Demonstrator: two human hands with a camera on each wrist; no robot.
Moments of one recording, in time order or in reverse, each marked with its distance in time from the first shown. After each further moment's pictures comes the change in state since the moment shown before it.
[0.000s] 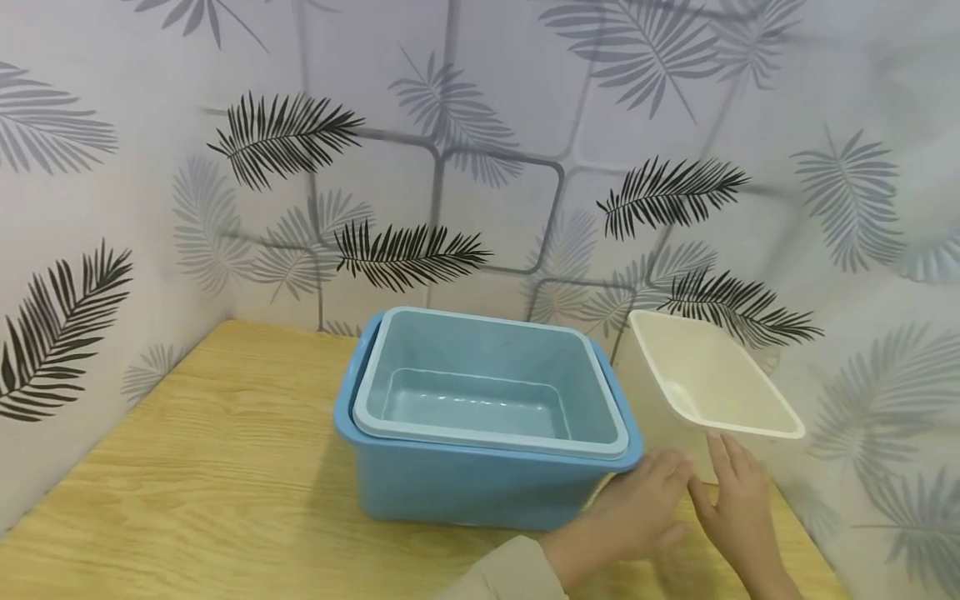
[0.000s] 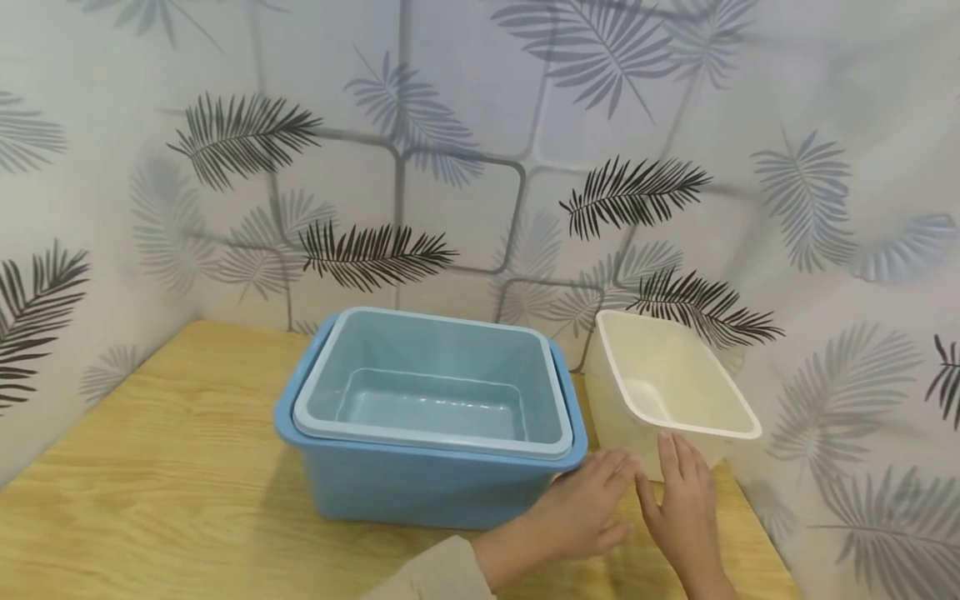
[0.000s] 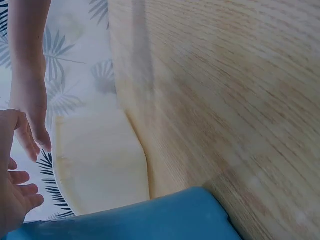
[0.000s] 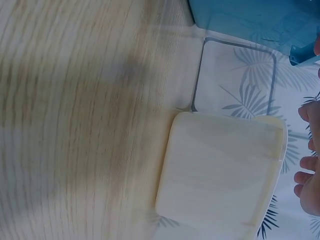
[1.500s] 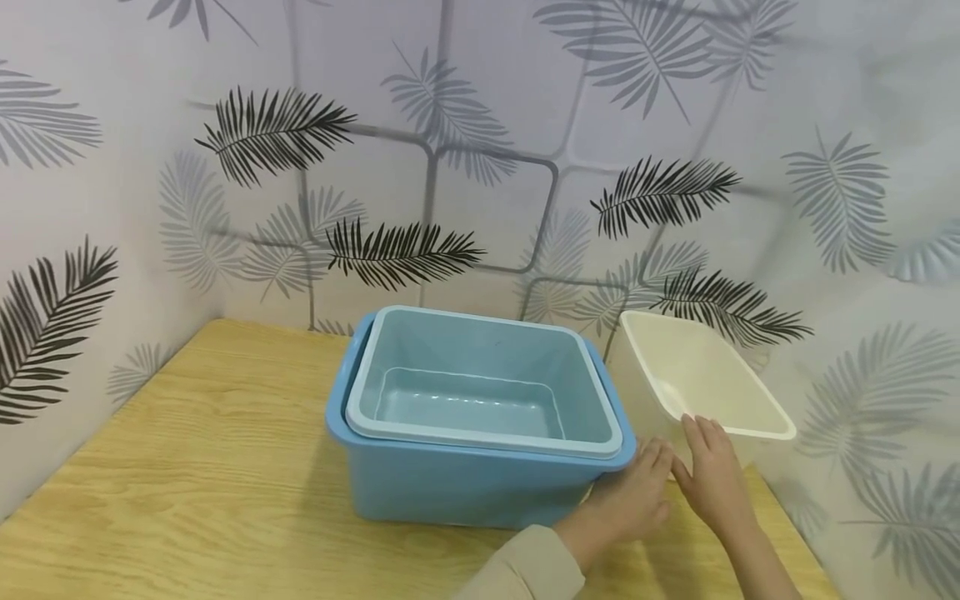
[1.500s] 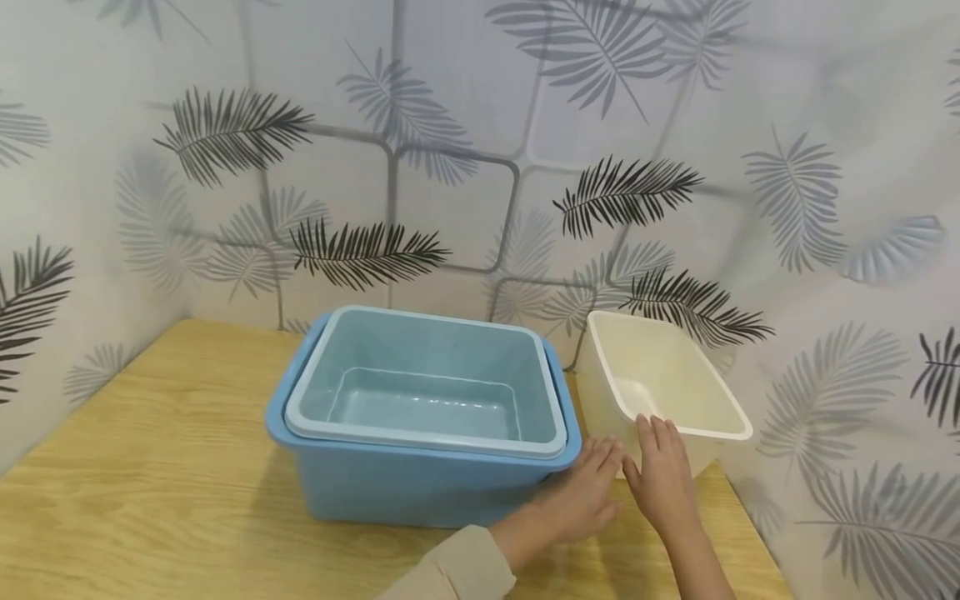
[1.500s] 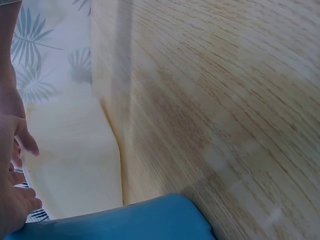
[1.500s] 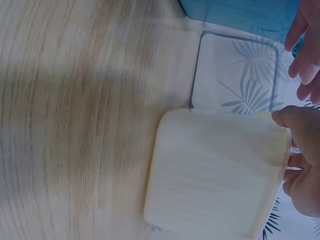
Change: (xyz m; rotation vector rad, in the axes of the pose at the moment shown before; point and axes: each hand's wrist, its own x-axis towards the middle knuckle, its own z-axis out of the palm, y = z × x) left_hand 0.021 0.002 0.026 -0.207 -0.138 -0.151; right_hand 0.023 0.007 0.010 -0.124 -0.206 0.052
